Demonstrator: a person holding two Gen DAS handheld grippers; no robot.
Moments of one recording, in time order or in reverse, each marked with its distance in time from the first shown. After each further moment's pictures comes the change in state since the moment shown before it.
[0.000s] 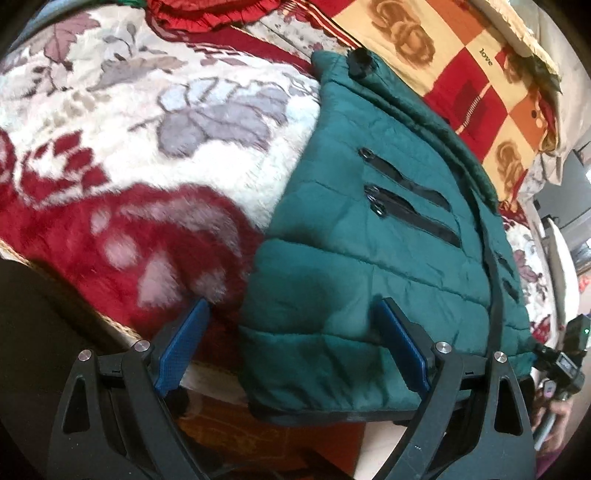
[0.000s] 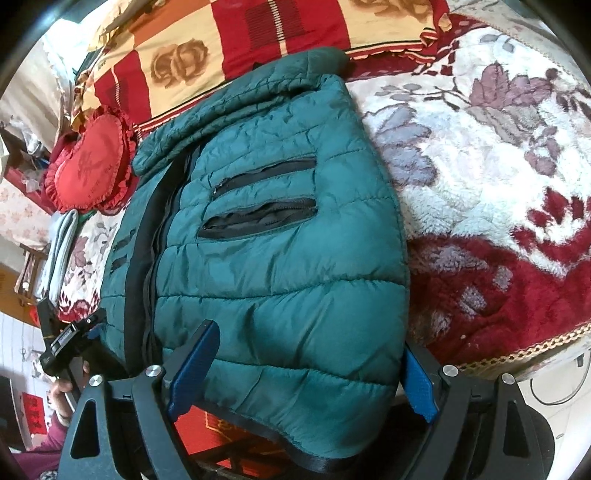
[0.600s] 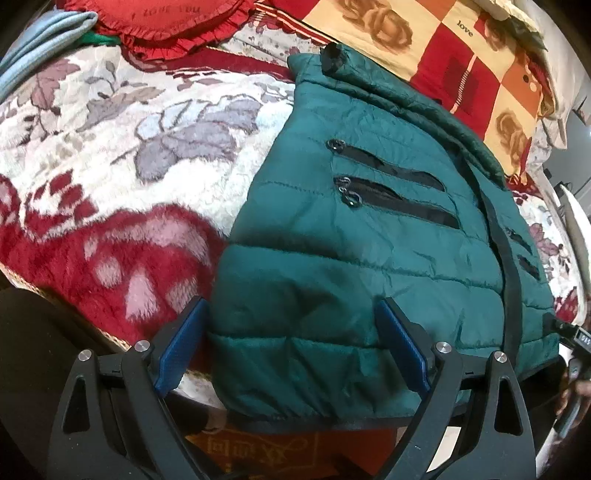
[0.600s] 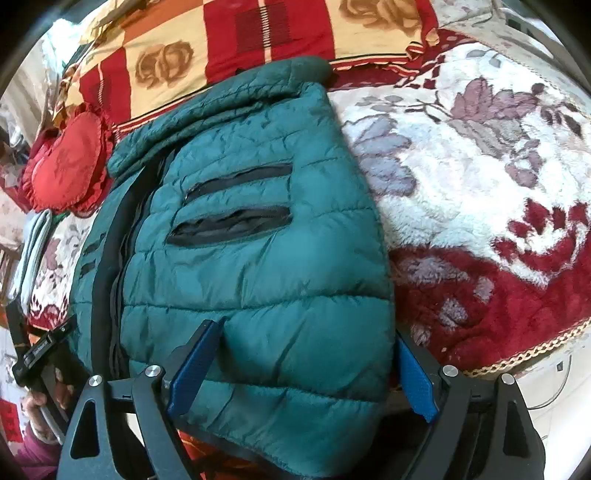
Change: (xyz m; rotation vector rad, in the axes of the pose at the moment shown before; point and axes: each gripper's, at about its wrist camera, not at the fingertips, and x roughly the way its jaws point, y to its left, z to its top) left arm 0.006 -0.031 -0.004 0.126 -0.044 0.108; right arm 0.008 -0.001 0.001 -0.024 -0.047 -0.122
